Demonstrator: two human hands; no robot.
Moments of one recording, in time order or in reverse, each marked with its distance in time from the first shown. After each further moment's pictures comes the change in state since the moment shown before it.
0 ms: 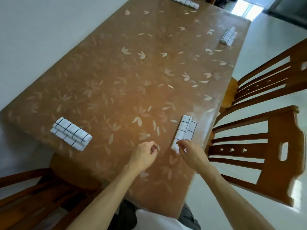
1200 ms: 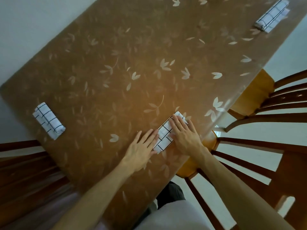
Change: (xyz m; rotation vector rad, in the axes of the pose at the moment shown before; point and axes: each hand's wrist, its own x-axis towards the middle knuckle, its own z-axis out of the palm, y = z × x) left_hand 0.102 0.069 0.091 0.824 -0.092 0.132; right_hand 0.163 0.134 -0.037 -0.404 -0.111 -0.492
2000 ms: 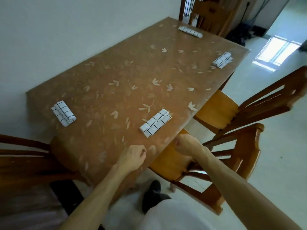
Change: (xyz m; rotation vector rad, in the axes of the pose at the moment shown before) left_hand -0.144 0.106 -0.060 -0.577 0.153 -0.359; right_hand -0.175 -0.033 -0.090 0.180 -0.149 0.108
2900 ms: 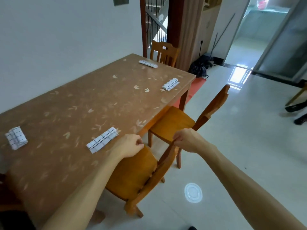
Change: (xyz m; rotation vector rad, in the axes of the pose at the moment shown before) left_hand -0.005 0.312 -0.025 0.010 -0.003 0.120; right_hand -0.178 0.234 -0.137 0.113 0.220 0.038
